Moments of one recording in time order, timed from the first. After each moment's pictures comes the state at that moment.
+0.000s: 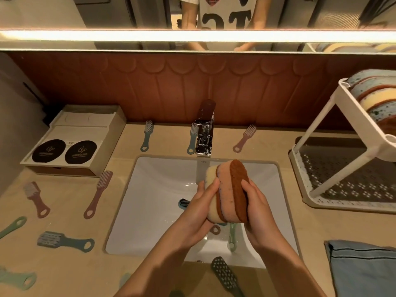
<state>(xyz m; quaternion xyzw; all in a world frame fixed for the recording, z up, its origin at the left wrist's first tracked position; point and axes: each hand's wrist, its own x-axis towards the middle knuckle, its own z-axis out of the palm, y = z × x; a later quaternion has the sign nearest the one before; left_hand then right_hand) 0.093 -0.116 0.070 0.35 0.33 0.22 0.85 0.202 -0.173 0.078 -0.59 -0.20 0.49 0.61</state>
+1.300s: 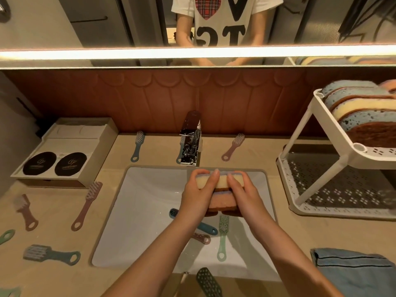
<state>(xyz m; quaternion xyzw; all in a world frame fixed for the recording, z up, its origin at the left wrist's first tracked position) 0.143 -0.115 0.108 0.54 0.51 0.29 0.61 0.250 -0.167 0.092 -0.64 -0.32 0.46 0.53</state>
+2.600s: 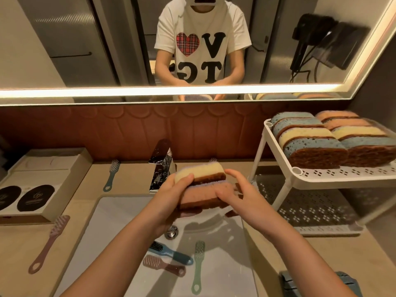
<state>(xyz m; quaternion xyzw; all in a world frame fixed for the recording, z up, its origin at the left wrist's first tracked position) 0.174 -0.103 0.164 0.48 0.44 0.24 0.72 0.330 -0.194 0.161 -0.66 -0.45 0.41 0.44</state>
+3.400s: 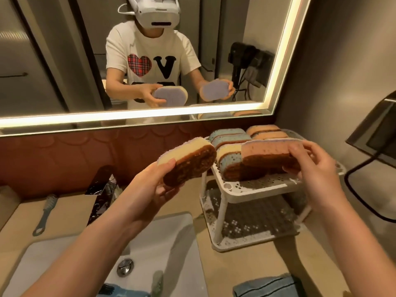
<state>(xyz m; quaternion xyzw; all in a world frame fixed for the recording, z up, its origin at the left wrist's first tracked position) 0.265 -0.122 0.222 0.49 0.31 0.27 0.77 0.495 -0.279 0.223 -0.69 -0.26 0.09 0.67</state>
